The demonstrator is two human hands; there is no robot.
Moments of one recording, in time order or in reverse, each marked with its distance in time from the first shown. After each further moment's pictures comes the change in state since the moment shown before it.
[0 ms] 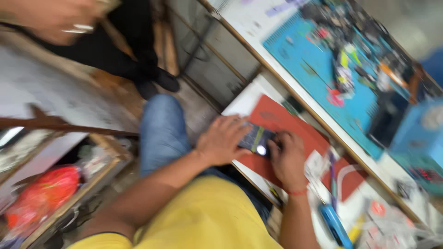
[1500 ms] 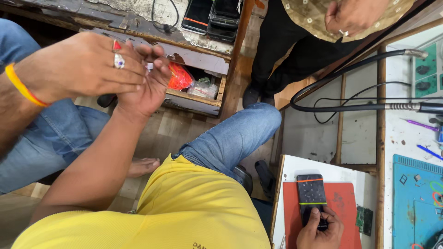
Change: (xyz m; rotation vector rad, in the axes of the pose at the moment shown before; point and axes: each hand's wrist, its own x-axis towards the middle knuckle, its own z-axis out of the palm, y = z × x) left_hand -0.348 0.001 -0.151 -1.634 1.655 0.022; right_hand -0.025 0.061 0.065 0.204 -0.068 -0.104
